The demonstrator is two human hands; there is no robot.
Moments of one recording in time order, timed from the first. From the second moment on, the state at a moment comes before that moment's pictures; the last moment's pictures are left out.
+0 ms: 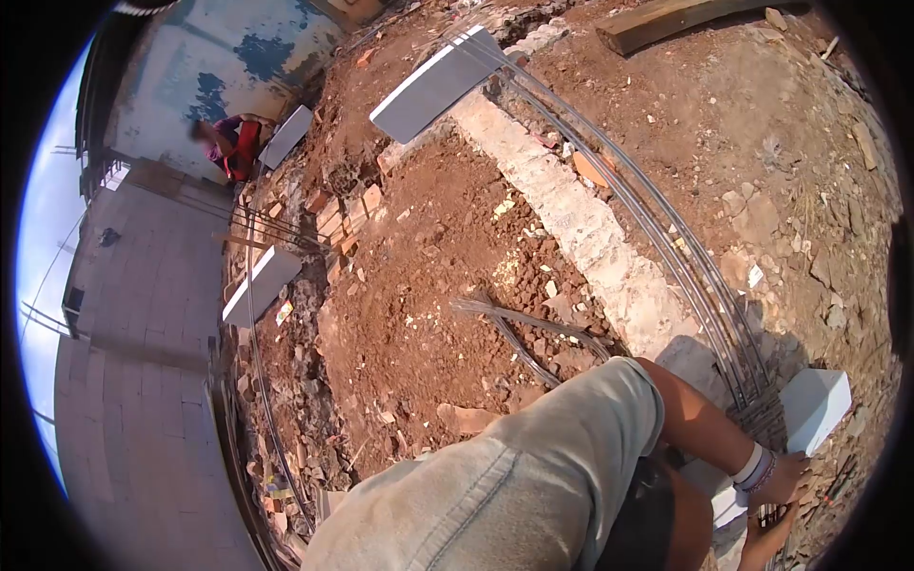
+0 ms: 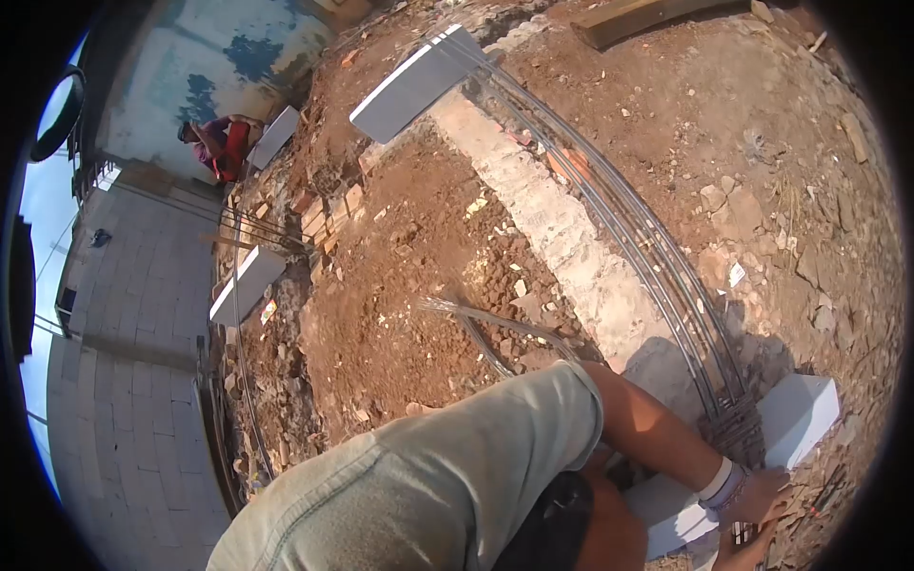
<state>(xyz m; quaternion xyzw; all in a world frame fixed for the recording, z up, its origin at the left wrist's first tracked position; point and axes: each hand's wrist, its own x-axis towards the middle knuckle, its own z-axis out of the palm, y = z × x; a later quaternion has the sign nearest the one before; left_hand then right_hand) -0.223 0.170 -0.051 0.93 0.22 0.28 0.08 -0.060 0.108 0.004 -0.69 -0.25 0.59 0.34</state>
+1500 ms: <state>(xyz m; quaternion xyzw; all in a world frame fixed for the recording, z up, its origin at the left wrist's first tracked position) -0.281 0.160 0.035 0.89 0.27 0.26 0.27 -0.092 0.102 0.087 -0.65 -0.74 0.16 0.01</state>
